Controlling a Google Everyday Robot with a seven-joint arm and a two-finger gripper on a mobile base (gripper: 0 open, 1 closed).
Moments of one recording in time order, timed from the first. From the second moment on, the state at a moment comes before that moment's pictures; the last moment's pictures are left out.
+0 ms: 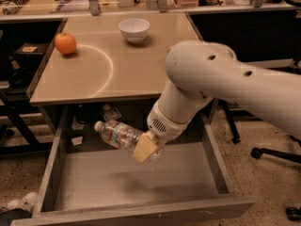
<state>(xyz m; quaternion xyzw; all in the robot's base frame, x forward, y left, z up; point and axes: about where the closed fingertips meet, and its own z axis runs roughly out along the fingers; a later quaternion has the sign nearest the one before) 0.426 -0.006 0.772 -0.42 0.89 0.17 0.06</state>
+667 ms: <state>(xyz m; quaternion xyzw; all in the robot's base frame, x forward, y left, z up) 0.407 0.034 0.677 -0.40 0.89 0.22 0.02</state>
